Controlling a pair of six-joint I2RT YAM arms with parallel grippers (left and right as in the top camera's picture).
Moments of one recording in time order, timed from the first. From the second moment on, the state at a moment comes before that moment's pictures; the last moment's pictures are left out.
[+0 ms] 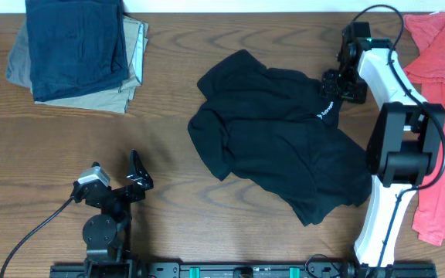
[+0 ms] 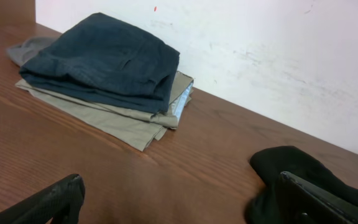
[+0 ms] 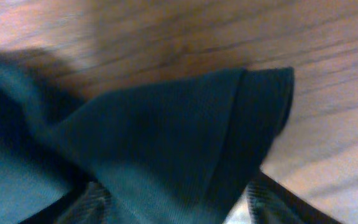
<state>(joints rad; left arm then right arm) 0.00 0.01 0.03 -0.13 -0.12 -0.38 -0.02 2.32 1.84 -0.99 0.02 0.22</state>
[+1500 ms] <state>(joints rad) 0.00 0.01 0.03 -0.13 -0.12 -0.38 0.36 2.37 2.38 -0.88 -0.07 0.27</state>
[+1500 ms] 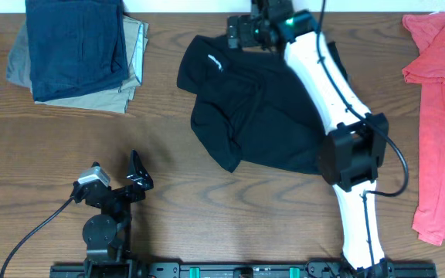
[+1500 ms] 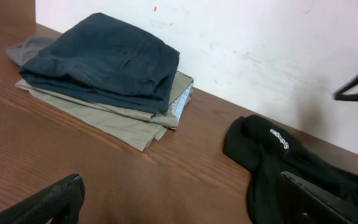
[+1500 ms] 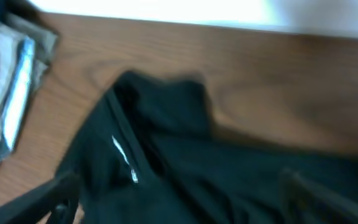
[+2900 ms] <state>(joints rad) 0.00 0.01 0.03 -0.13 -0.12 -0.38 0.19 1.68 2.11 -1.69 0.34 0.58</state>
